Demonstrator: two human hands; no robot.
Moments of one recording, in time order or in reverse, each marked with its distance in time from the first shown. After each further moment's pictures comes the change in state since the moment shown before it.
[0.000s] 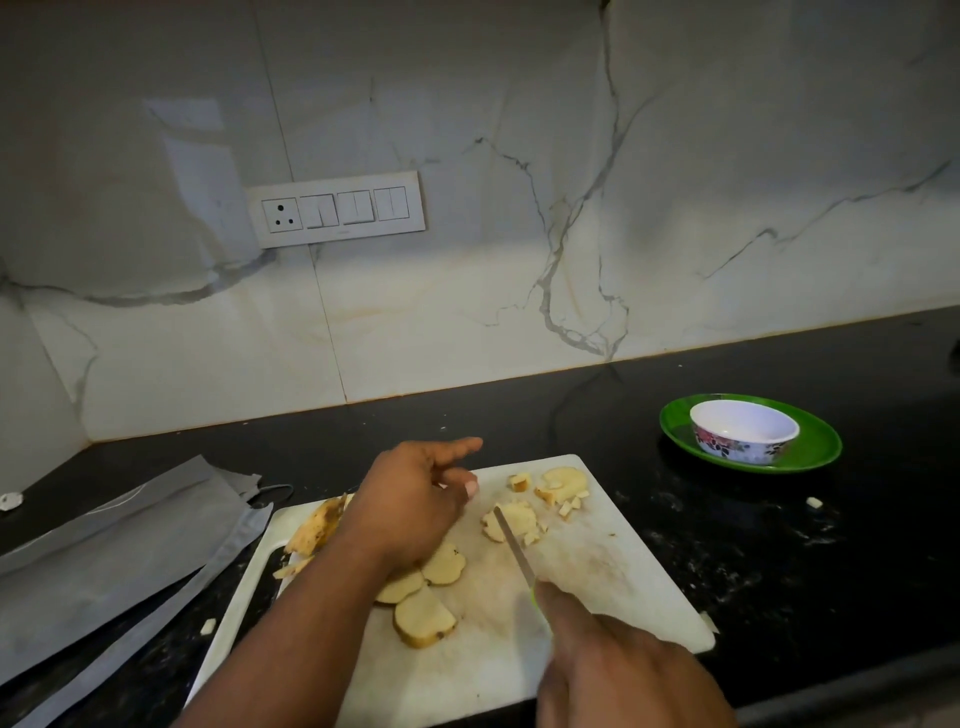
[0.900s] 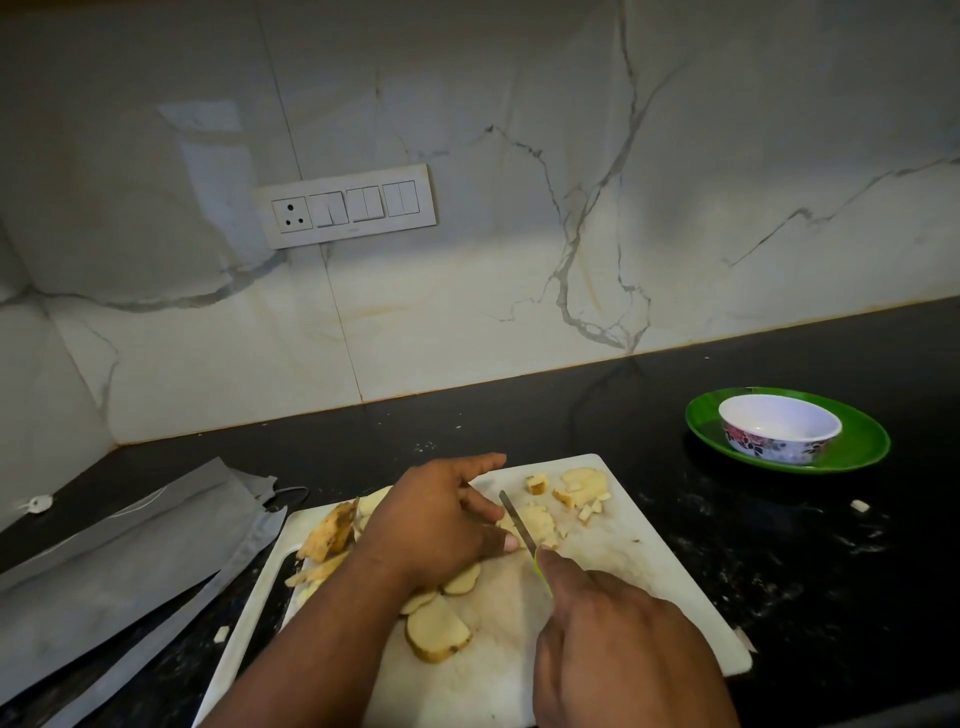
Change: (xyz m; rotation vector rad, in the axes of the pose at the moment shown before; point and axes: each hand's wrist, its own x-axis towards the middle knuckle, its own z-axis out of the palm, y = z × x) left_hand -0.001 0.009 0.009 0.137 -0.141 -0.085; right_hand 0.044 0.008 -0.002 0.017 -0.204 -0.041
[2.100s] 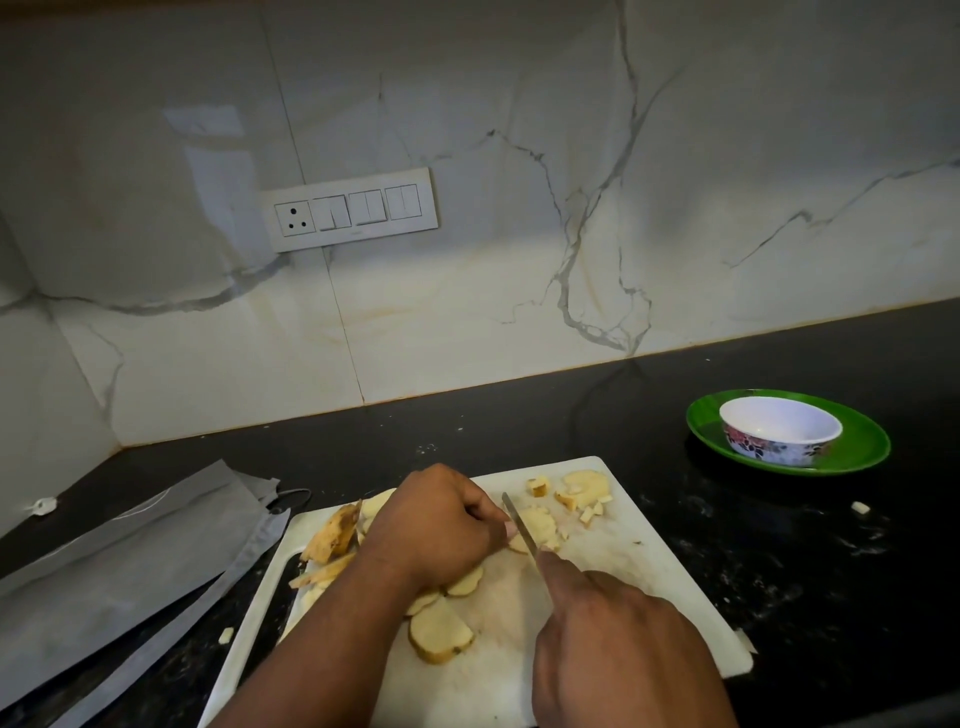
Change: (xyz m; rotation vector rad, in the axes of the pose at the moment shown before) left_hand 0.009 -0.014 0.004 0.063 0.006 0.034; right_hand 0.002 -0.001 -0.001 -0.043 0.015 -0.025
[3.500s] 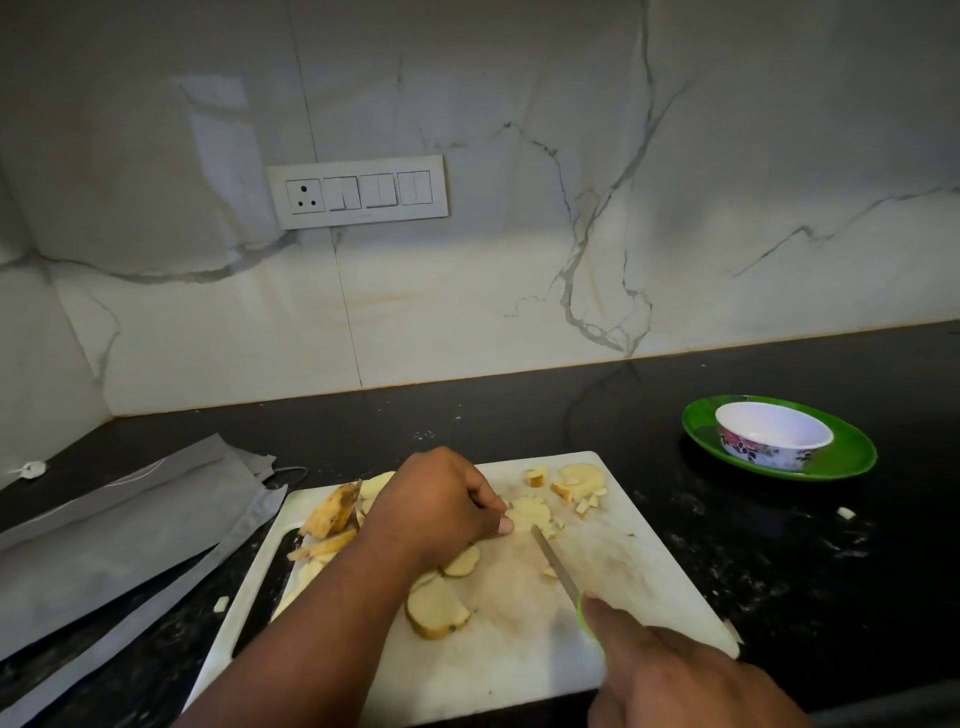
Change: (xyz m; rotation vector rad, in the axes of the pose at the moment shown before) left_hand 0.002 -0.001 0.002 0.027 0.029 -0.010; right_hand -0.043 -0.014 -0.022 -0.005 -0.294 0.281
